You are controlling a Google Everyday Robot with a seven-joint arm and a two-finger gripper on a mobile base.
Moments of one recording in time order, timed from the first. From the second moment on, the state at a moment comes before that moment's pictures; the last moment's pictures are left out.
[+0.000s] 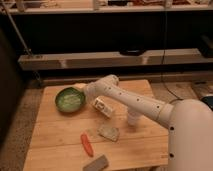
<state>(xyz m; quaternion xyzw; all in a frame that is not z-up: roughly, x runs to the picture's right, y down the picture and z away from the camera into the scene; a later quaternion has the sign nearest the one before) -0.144 0.027 0.895 0.01 -0.35 -0.31 0.88</state>
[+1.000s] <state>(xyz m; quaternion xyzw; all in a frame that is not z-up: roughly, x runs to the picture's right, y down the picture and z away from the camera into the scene) -0.156 0.047 0.914 -0.03 -0.38 -0.32 0.87</state>
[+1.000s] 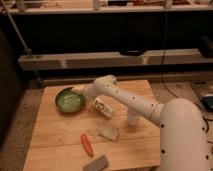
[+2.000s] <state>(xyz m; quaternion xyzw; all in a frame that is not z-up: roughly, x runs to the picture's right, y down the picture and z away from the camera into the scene) -0.156 0.052 0.918 -0.05 -0.38 -0.32 0.87</state>
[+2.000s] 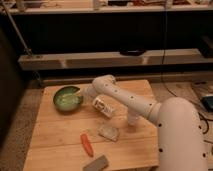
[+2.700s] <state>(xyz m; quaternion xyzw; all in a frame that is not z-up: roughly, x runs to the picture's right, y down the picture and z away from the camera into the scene) -0.155 0.061 0.937 -0.11 -0.37 -0.33 0.86</state>
